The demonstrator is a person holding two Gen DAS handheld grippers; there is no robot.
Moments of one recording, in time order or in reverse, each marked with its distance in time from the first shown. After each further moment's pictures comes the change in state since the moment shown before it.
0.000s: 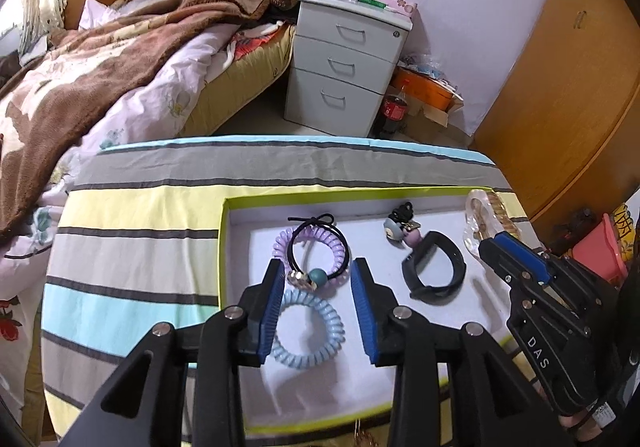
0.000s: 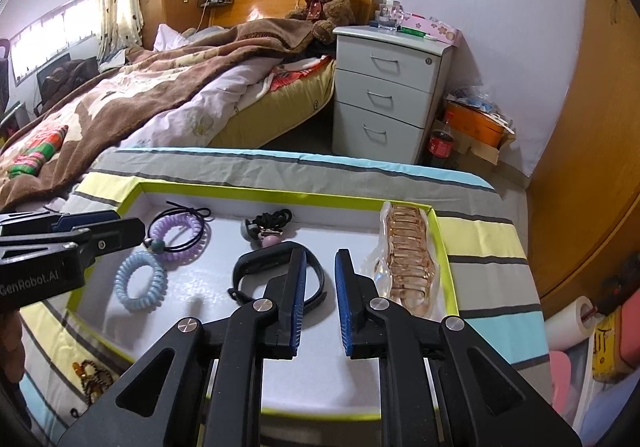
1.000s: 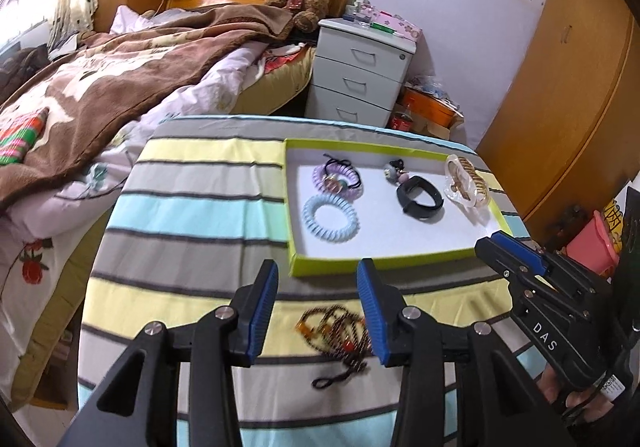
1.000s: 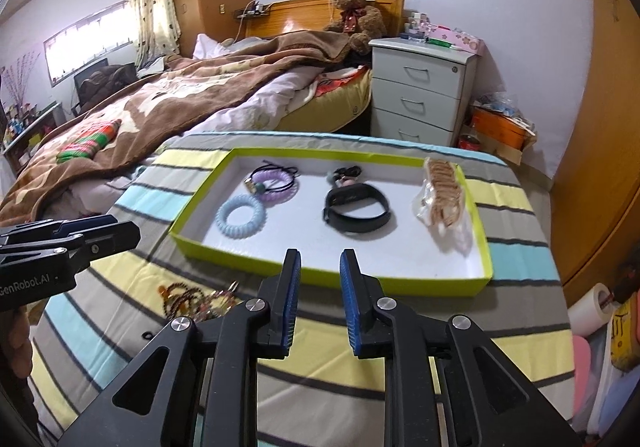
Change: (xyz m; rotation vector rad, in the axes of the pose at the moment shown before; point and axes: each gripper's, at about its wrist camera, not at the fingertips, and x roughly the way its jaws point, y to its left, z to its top) left arm -0.089 0.024 -0.085 -0.054 -0.089 0.029; right arm -0.069 0.041 -0.062 -0.028 -0.035 0.131
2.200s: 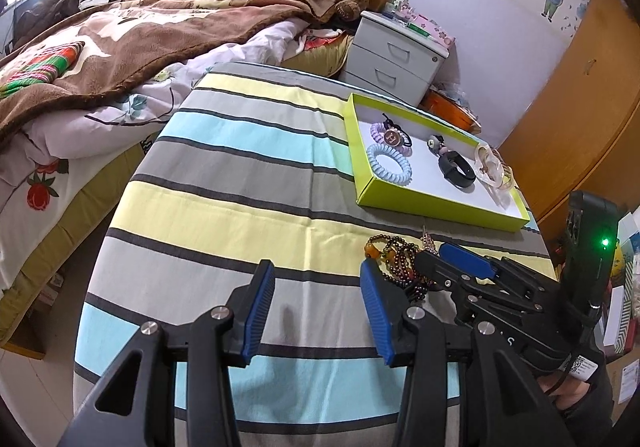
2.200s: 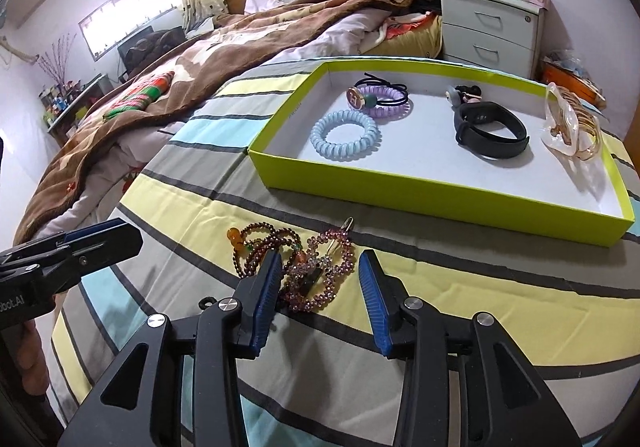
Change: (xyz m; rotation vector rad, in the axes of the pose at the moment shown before) left arm -0.011 0.055 -0.058 -0.148 0.033 -0.007; right arm 0.055 0.049 -0.030 -0.021 0.165 0.220
